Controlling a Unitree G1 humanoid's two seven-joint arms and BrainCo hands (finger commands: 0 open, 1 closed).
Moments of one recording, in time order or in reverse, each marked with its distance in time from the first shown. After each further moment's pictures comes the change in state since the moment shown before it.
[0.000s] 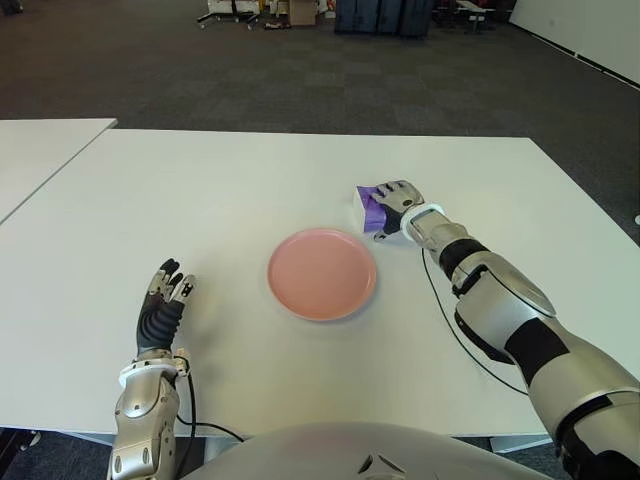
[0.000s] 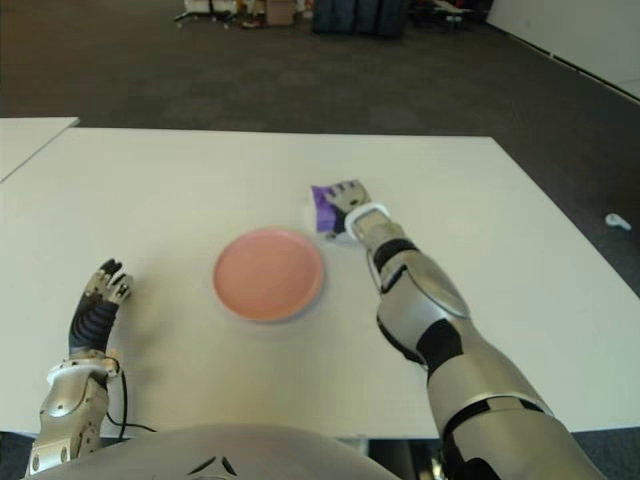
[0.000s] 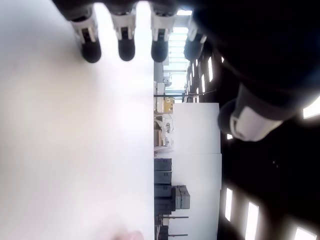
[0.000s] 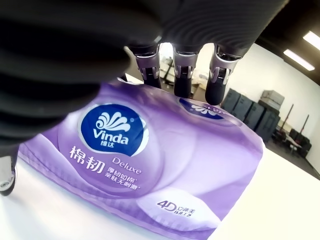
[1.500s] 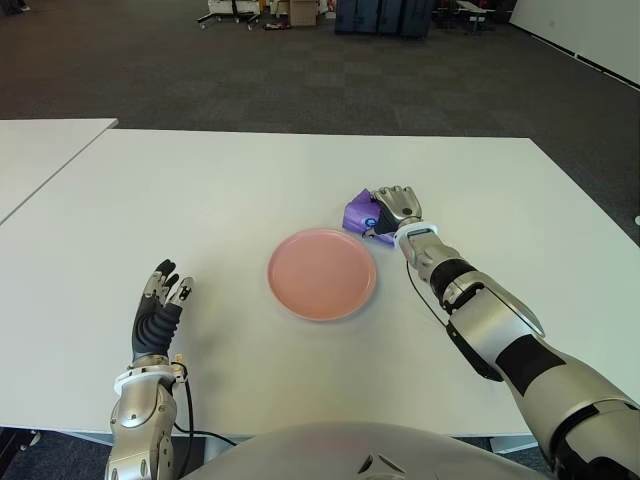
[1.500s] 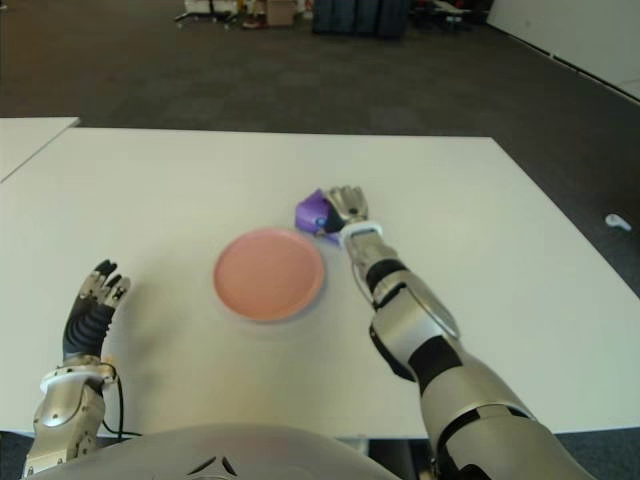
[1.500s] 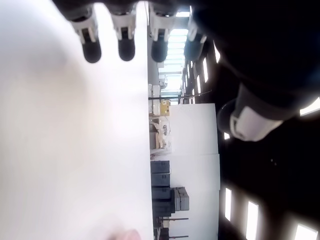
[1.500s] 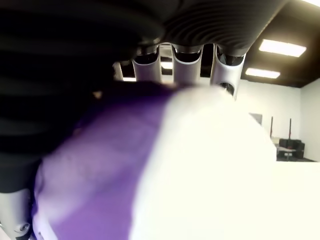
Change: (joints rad) left arm 0.047 -0.017 -0.004 -0.072 0.040 0.000 0.011; right arm 0.109 0.049 -0.210 -0.034 0.141 0.005 -0.304
